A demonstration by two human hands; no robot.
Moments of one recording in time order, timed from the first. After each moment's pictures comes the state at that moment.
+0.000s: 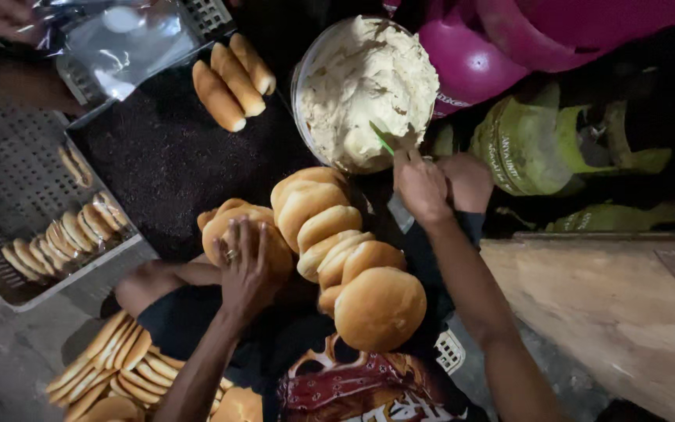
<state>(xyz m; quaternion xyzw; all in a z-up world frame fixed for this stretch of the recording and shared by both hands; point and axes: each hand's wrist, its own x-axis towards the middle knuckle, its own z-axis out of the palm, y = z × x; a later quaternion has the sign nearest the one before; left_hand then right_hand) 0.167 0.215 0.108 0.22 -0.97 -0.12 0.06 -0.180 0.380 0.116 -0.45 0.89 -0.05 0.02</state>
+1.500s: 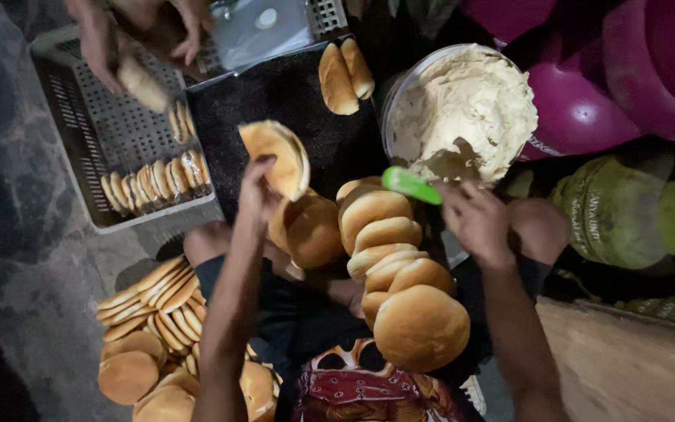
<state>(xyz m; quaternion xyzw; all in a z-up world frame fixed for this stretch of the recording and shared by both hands) 0.142 0.073 0.052 0.31 -0.19 -0.88 0.31 -0.152 0.361 0.171 -0.60 0.76 -0.26 0.04</state>
